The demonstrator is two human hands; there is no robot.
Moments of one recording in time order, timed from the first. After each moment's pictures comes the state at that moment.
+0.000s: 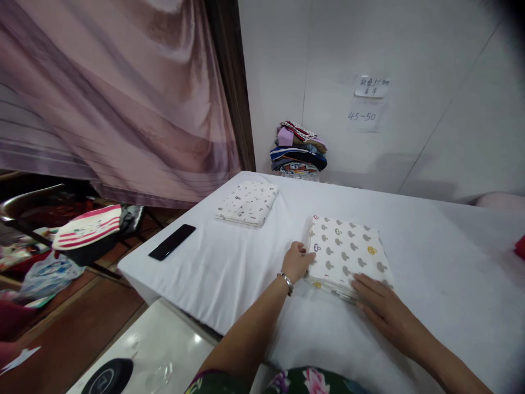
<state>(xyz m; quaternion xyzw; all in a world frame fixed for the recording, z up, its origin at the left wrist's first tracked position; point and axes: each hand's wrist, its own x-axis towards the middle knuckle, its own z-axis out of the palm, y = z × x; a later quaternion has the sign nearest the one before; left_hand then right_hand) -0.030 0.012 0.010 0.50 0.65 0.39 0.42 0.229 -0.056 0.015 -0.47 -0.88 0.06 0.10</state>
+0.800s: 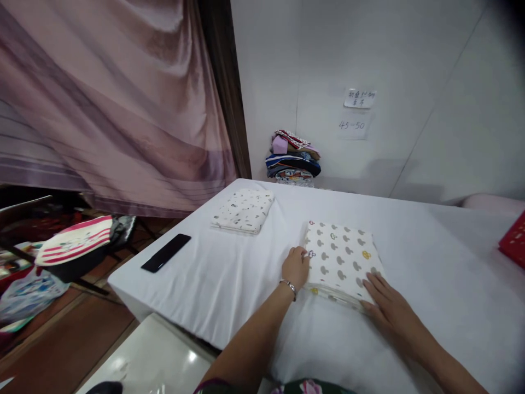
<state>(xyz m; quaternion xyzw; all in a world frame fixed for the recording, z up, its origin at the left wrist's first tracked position) -0.022 0.011 0.020 0.63 0.67 0.31 0.24 0.254 -0.047 -0.019 -0.53 -0.84 -0.01 0.14</state>
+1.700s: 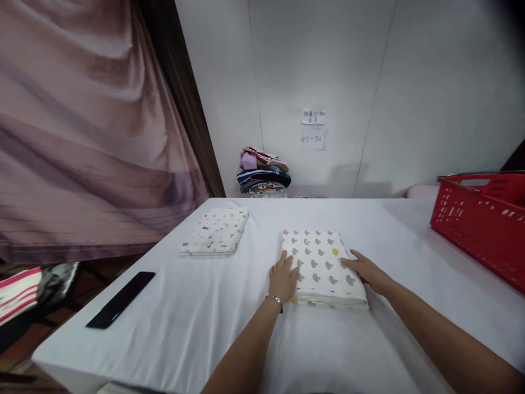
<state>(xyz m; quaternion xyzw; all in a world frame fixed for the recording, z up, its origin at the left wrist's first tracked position) -0.009 0.019 0.008 0.72 0.60 0.26 0.23 0.262 0.017 0.035 -0.67 -0.40 0.53 0.34</state>
